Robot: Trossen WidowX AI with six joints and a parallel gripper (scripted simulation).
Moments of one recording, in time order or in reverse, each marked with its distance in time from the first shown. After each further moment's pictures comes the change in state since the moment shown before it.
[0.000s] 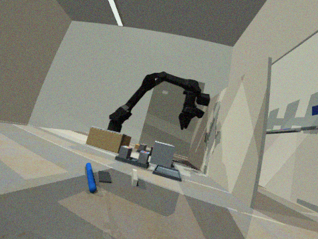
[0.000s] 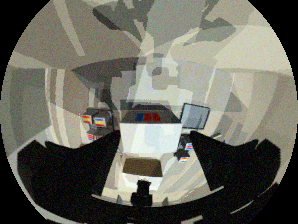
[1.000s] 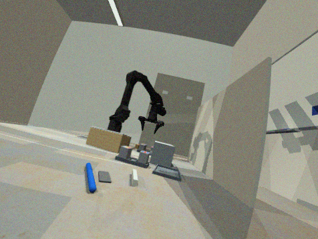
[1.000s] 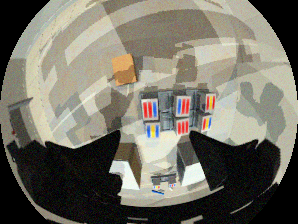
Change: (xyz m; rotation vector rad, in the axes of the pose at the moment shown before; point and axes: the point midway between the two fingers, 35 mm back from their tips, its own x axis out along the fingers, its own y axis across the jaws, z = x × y) arm 0.055 0.236 -0.199 -1.376 0.009 0.032
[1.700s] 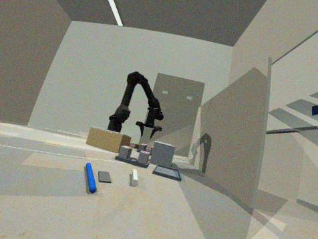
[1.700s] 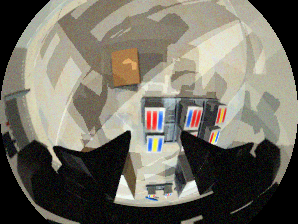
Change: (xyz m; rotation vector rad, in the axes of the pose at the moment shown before) arm 0.040 0.008 0.006 -0.082 -0.014 -0.007
